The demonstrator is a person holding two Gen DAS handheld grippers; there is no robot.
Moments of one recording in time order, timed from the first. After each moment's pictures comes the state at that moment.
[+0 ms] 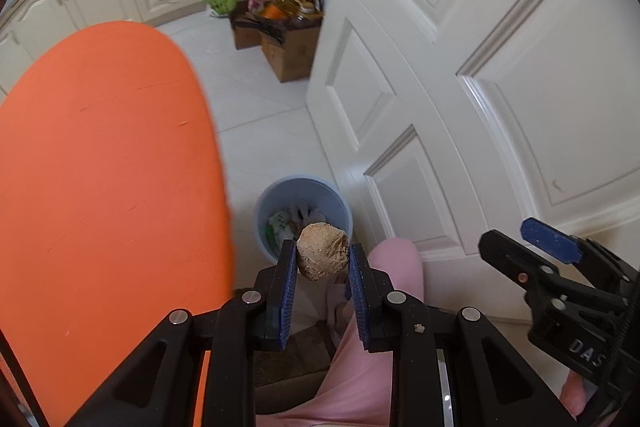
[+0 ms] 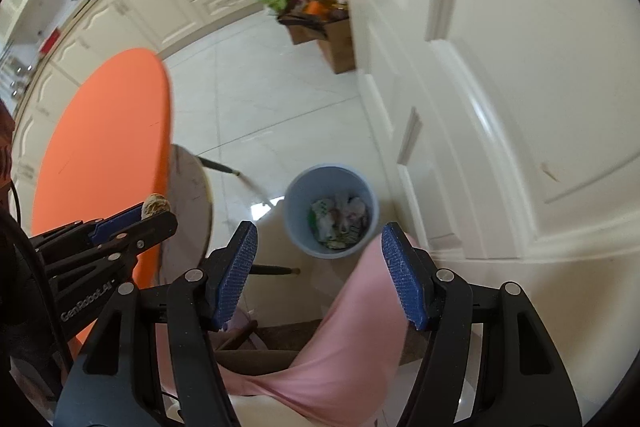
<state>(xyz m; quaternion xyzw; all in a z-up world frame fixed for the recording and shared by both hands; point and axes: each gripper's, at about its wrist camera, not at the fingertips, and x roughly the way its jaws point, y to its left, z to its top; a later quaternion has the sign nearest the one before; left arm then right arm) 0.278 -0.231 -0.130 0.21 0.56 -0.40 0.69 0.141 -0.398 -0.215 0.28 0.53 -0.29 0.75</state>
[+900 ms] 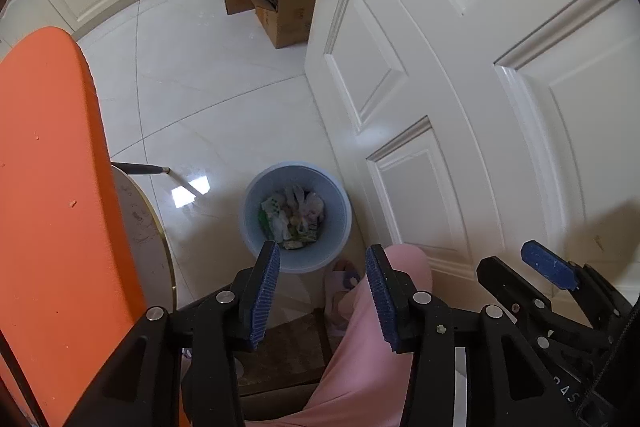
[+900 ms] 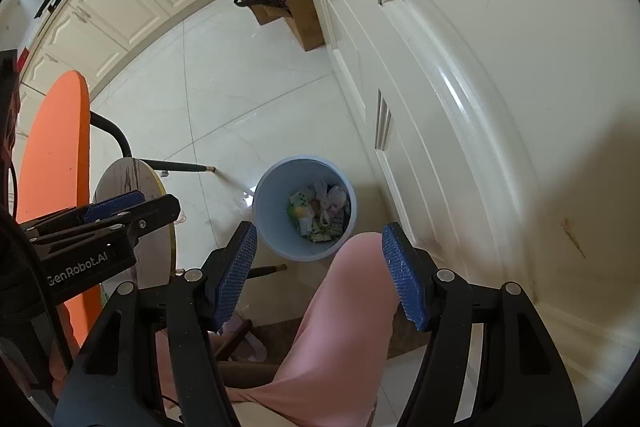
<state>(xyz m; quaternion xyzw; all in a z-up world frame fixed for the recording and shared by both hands) 0.329 -0.352 -0.198 0.24 0.61 -0.37 0.65 0.141 -0.466 -0.271 0.33 0.56 -0.29 0.71</state>
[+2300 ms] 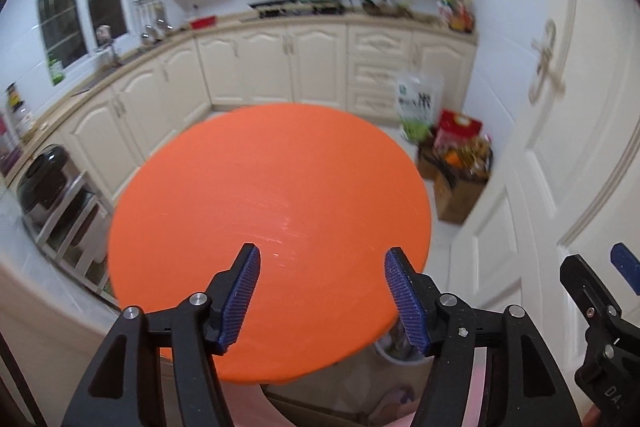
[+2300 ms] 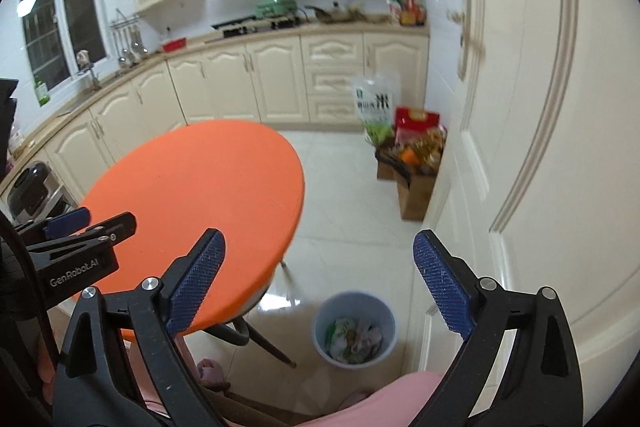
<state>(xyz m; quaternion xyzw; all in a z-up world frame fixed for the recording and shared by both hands) 0.090 -0.111 -0.039 0.06 0.37 -0.10 0.92 0.154 -0.280 -0.078 0.07 0.35 -0.14 0.92</state>
